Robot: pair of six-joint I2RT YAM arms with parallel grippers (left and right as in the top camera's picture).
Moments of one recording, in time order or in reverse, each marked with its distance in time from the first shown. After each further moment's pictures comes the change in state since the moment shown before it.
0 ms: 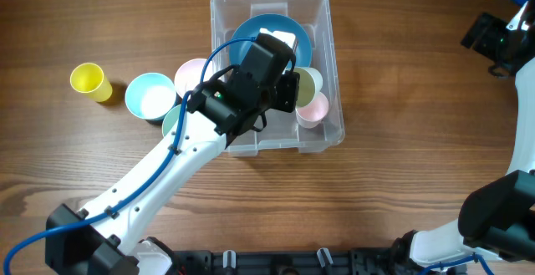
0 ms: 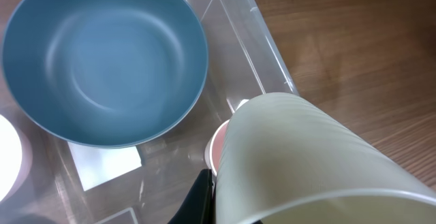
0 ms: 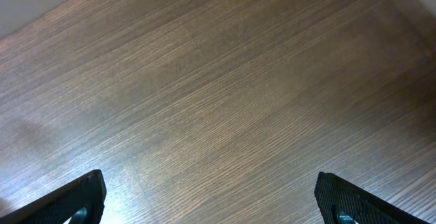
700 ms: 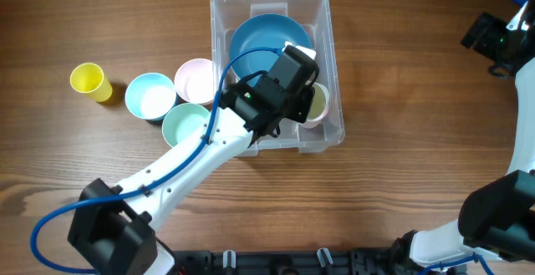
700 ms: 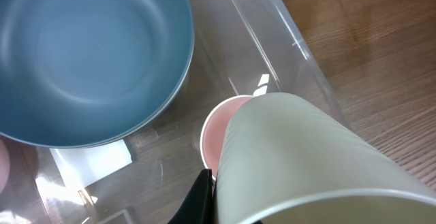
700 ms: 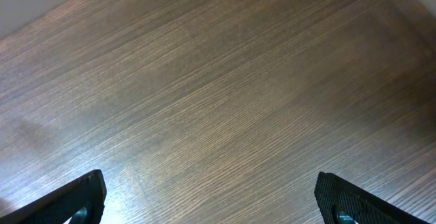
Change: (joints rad) left arm -0.074 0.115 0.001 0.010 -0.056 0.048; right arm 0.000 0.000 0.000 0.000 0.000 0.000
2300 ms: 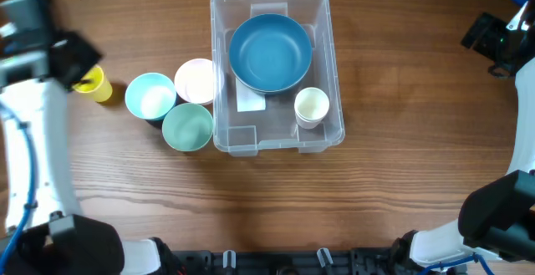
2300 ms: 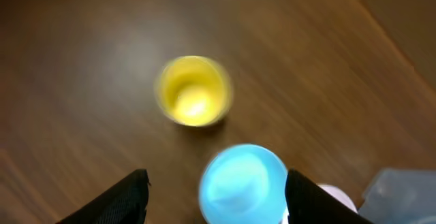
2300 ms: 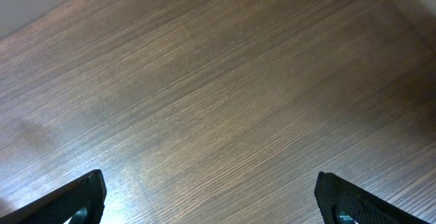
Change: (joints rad) left arm 1.098 -0.085 0.184 -0.345 0.002 -0.206; right arm 0.000 0.000 0.000 0.000 0.000 0.000
